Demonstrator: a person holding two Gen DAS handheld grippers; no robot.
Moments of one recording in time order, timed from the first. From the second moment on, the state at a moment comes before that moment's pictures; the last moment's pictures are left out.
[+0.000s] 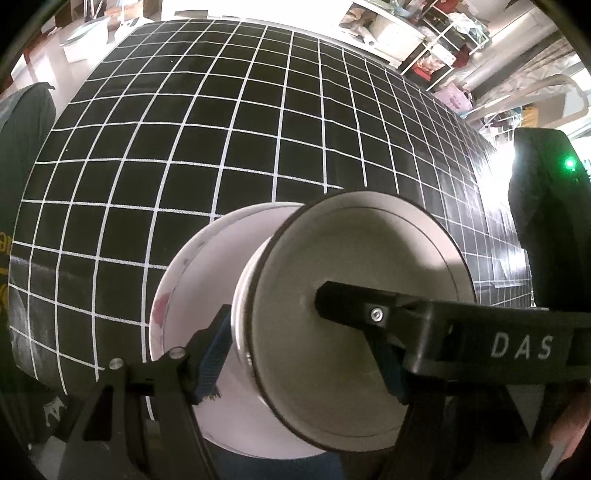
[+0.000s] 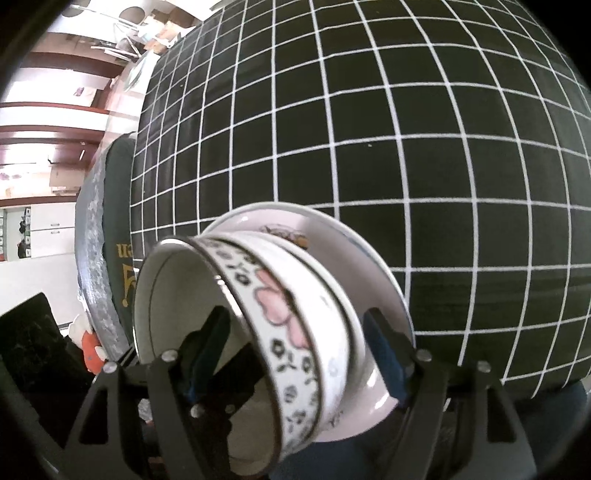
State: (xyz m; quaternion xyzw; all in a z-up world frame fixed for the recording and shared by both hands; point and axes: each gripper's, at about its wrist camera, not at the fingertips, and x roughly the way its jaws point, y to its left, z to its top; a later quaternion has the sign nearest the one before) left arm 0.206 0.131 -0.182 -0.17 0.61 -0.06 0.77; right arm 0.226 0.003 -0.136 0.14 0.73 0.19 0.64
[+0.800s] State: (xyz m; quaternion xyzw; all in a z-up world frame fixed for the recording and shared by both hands) left arm 0.160 0.138 -0.099 -0.13 0.53 0.00 0.84; right arm 0.199 -0.031 -0.073 0.18 0.67 0.21 0.69
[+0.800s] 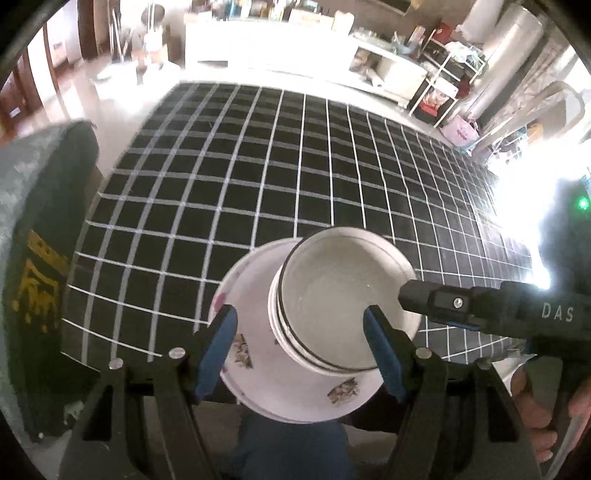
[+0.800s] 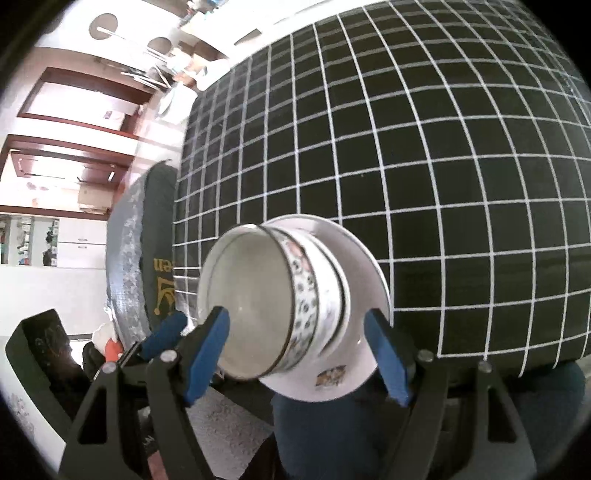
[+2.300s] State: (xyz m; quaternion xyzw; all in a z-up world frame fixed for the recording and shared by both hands) left arm -0.002 0.044 0.004 -0.01 0.27 0.05 0.96; right arm 0.029 -0.110 0.042 -0.03 0.35 0.15 0.92
